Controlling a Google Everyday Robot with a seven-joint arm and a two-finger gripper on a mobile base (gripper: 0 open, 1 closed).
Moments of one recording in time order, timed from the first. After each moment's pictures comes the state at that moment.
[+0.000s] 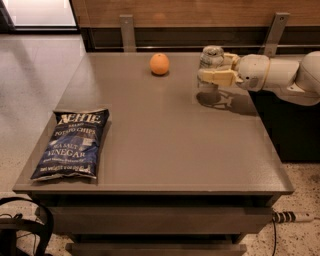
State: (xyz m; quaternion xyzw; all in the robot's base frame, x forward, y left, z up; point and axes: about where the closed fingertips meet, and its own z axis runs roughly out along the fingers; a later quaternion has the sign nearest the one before) arm 0.678 -0.151 0.910 -0.43 0.58 0.36 0.59
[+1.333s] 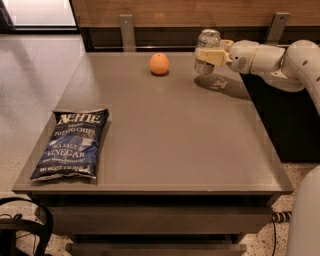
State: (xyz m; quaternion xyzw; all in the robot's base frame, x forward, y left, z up) arm 0.774 -0.160 0.919 -0.34 0.63 0.34 0.61
